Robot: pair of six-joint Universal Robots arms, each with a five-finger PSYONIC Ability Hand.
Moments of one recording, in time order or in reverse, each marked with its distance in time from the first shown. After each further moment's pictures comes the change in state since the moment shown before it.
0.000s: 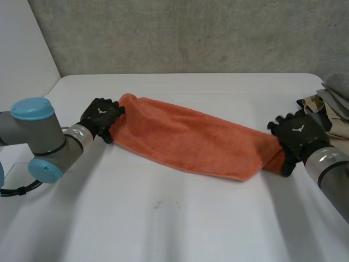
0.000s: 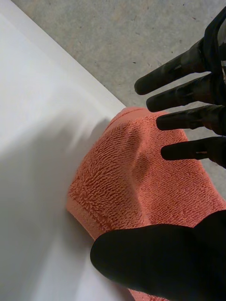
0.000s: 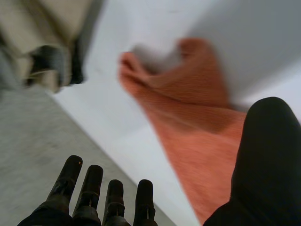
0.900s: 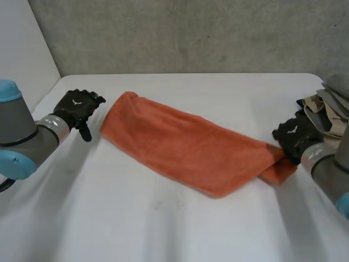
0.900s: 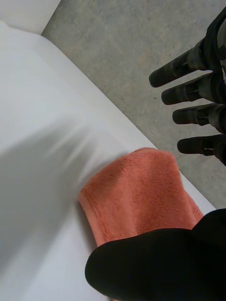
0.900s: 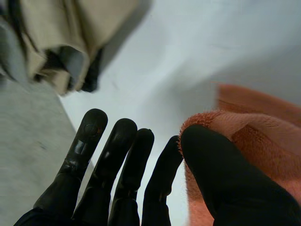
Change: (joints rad) left arm 0.075 0.205 -0.113 -0.125 -0.060 -0.028; right arm -0.036 0.182 -0.120 -0.047 0.010 -0.326; left_hand -0.182 -0.181 -0.172 -0.179 -0.177; right_hand 0.782 0.954 0.972 0.952 0.915
